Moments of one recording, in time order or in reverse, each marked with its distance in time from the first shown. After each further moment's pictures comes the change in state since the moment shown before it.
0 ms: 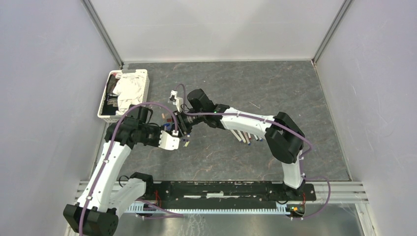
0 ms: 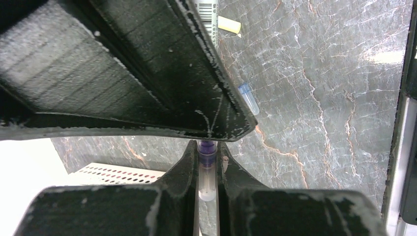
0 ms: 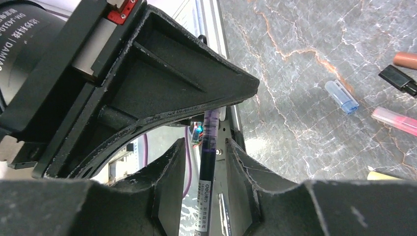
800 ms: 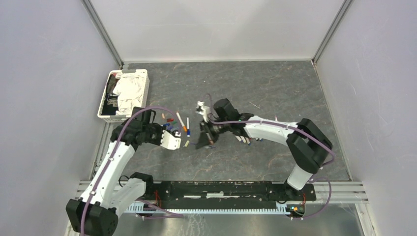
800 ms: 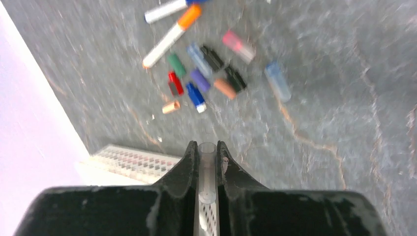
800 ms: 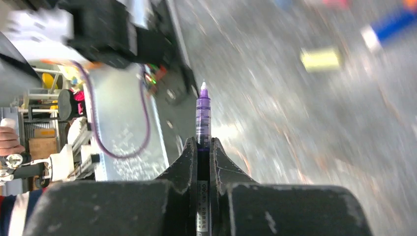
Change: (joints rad) left arm -0.037 -0.003 -0.114 0.187 -0.036 0.043; right arm -0.077 -0.214 -0.362 0.042 0.036 -0.151
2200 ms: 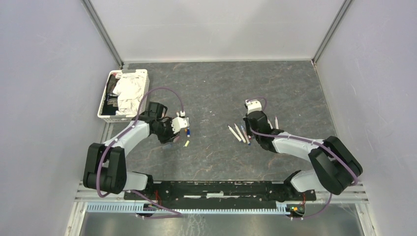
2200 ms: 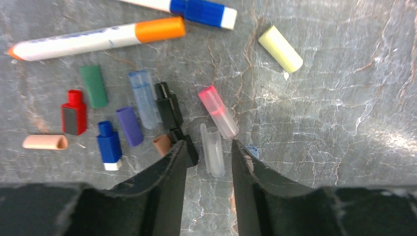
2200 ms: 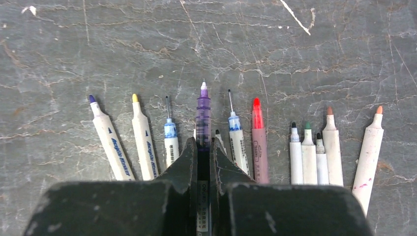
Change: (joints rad) left arm 0.051 0.460 -0.116 0.405 -0.007 -0.574; right arm -0.264 -0.368 -0.587 0.138 1.106 -0.238
